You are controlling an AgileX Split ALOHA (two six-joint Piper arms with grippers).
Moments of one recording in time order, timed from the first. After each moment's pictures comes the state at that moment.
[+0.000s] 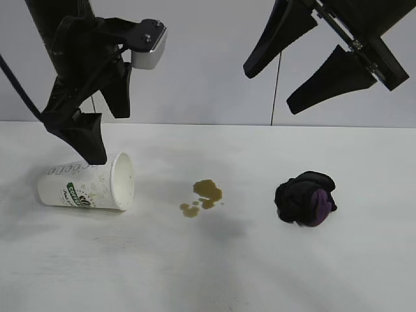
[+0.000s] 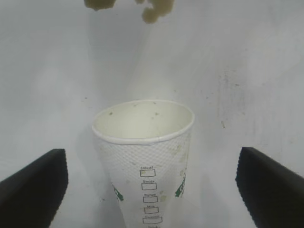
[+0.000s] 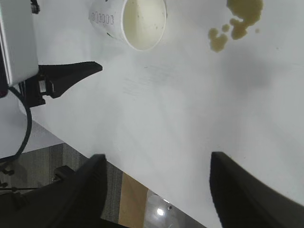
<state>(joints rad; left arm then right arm) -0.47 1.98 -1.52 0.01 0.96 1.22 0.24 1.53 -1.18 0.70 1.00 -0.16</state>
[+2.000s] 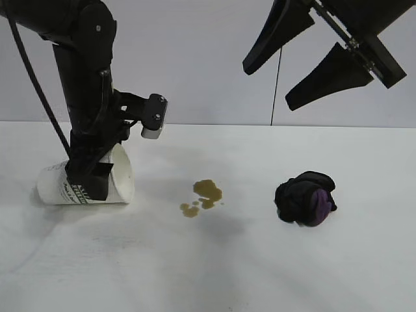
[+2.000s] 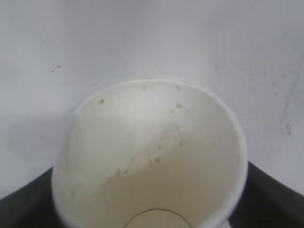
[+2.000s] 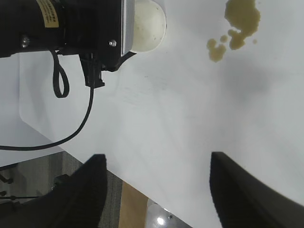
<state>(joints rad) -0.38 1.95 -1.52 -0.29 0.78 1.14 0.24 1.53 -1.18 0.71 0.97 -0.16</state>
